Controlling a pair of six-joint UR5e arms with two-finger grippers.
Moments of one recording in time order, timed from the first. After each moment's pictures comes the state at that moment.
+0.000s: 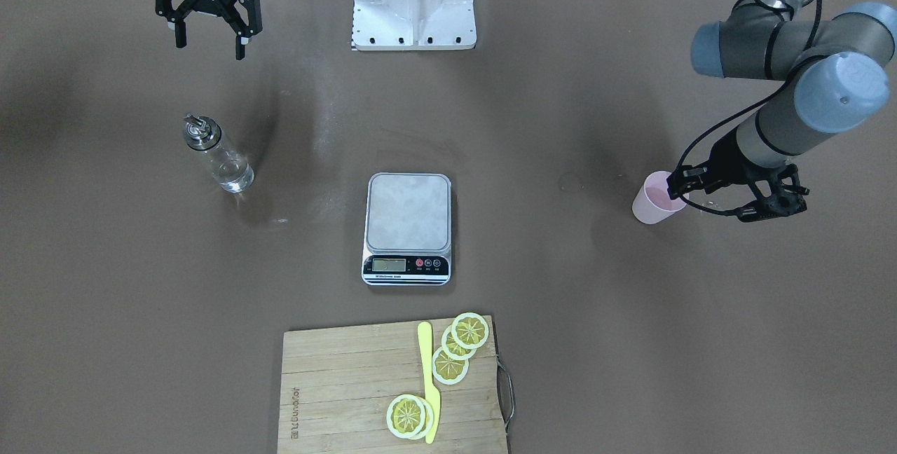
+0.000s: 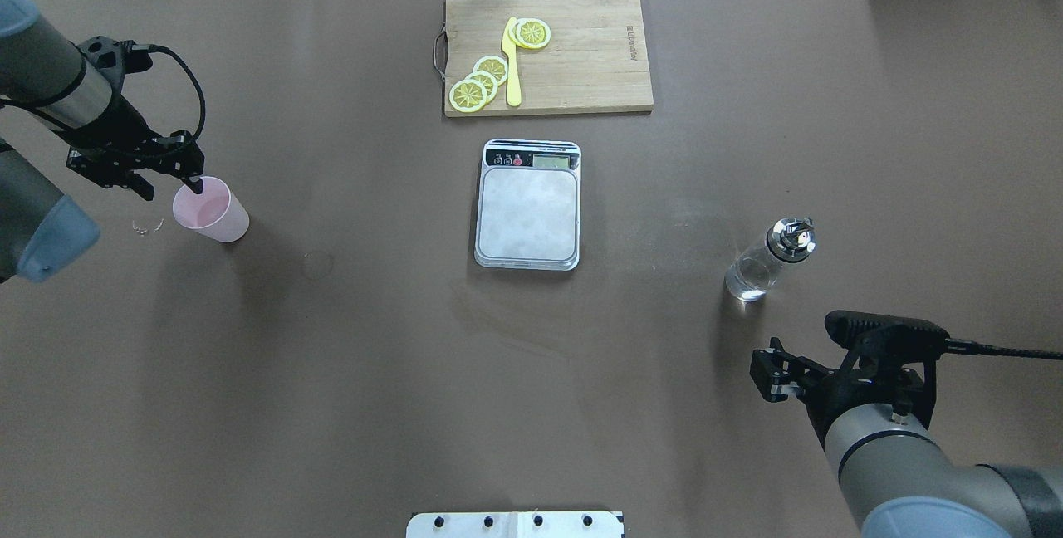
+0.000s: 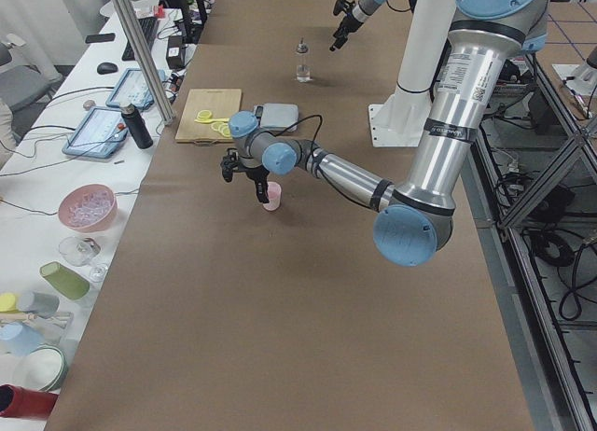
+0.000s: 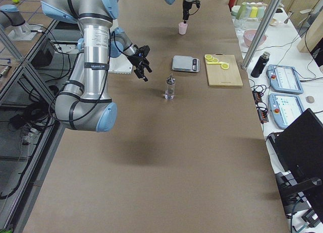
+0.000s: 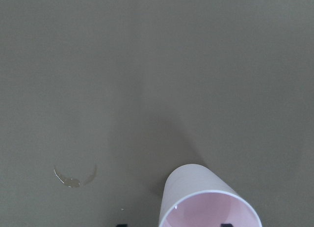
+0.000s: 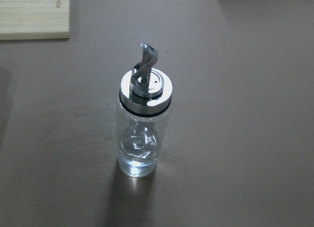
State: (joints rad) left arm -0.98 -1.85 -1.66 -1.69 -2.29 -0.87; right arm 0.02 -1.62 2.44 -1.89 0.97 1.77
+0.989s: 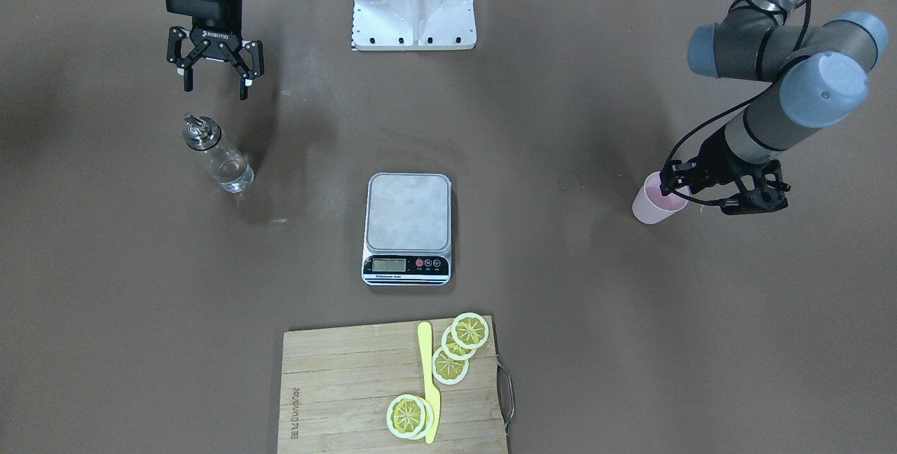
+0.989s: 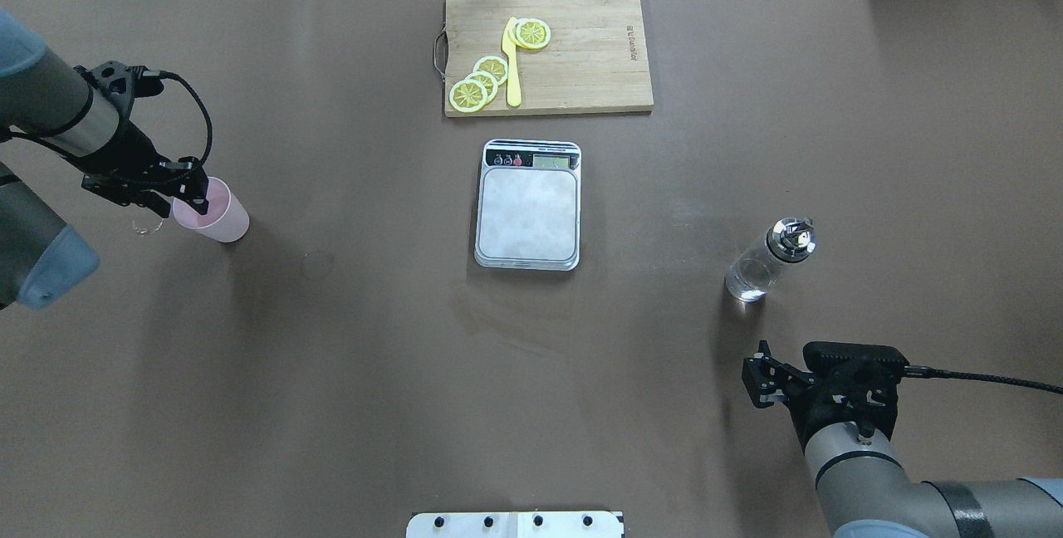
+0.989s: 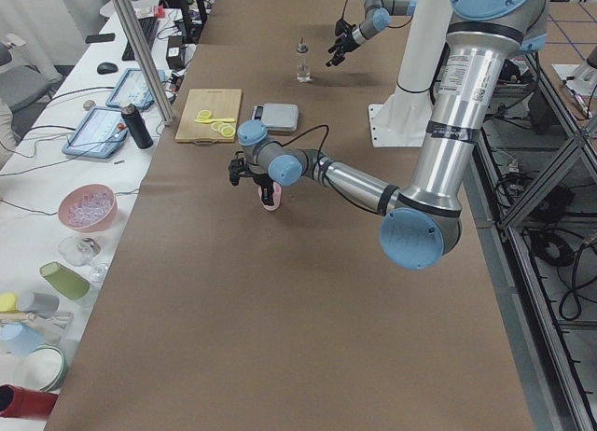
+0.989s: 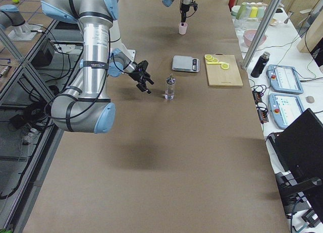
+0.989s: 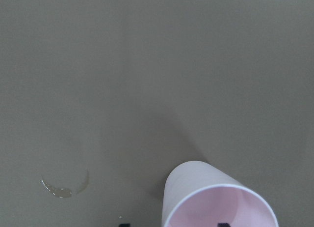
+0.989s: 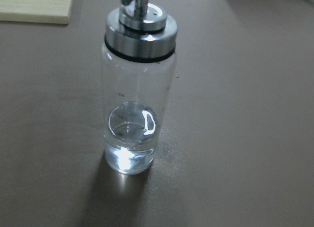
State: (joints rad) left arm -0.94 -1.81 -1.65 -1.80 -2.28 -0.87; right arm -0.01 -1.69 2.23 -1.60 0.79 1.75
